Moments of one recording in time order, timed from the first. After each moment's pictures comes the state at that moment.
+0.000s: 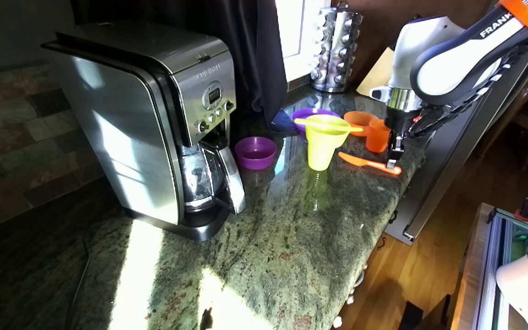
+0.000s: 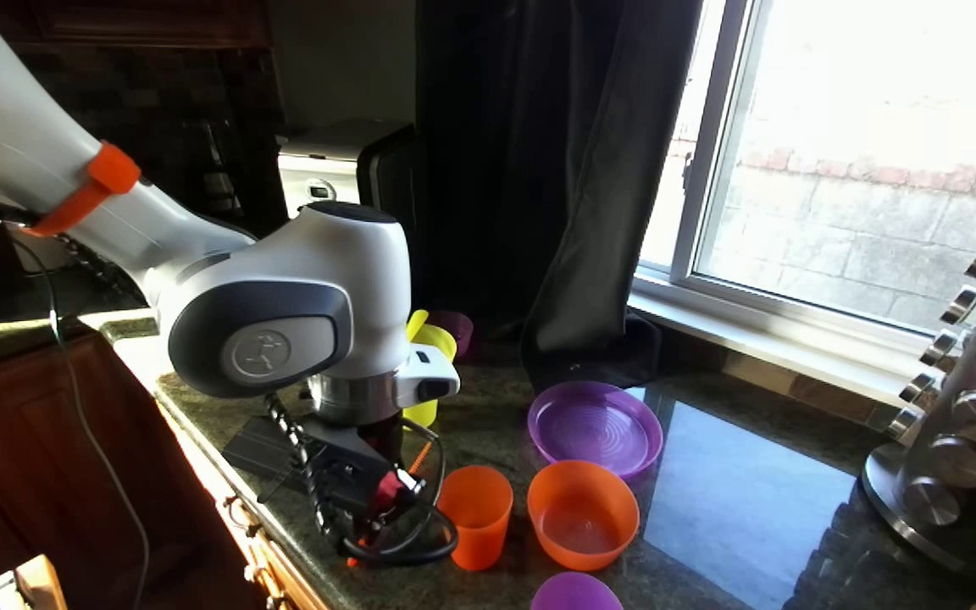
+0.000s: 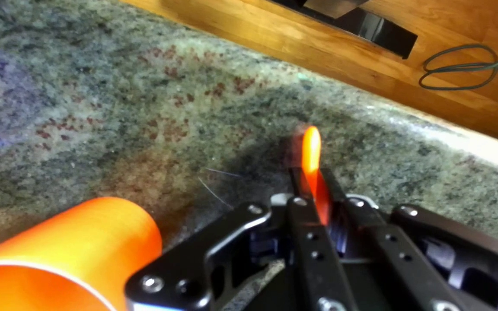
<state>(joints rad) -0.08 -0.18 -0.18 -2.72 -0.11 2.46 -0.53</state>
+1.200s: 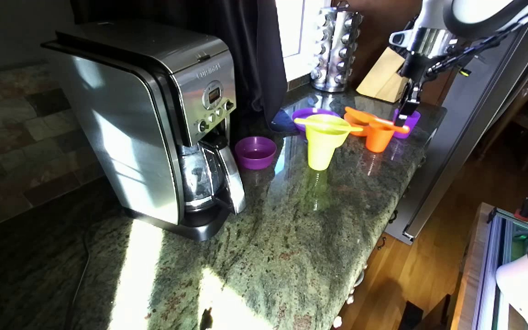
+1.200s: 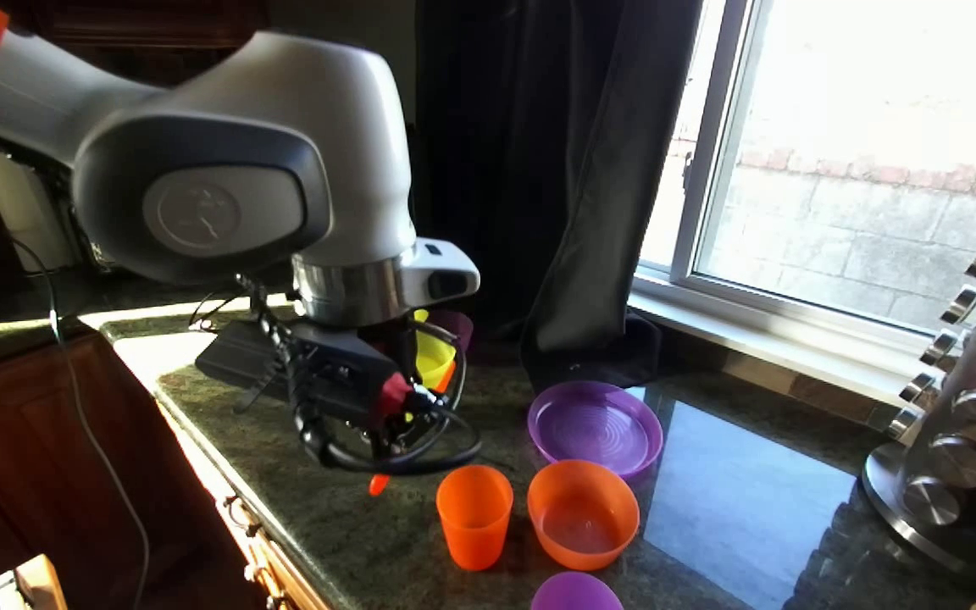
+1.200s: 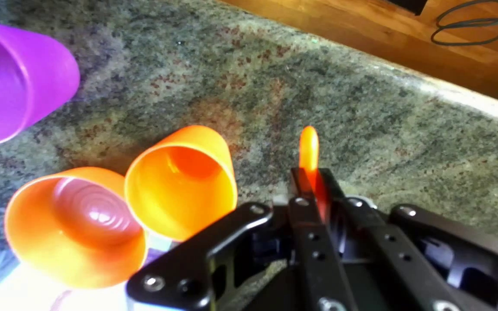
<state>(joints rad) -0.10 -0.44 -0.22 -2.64 -0.11 2.24 -0.57</state>
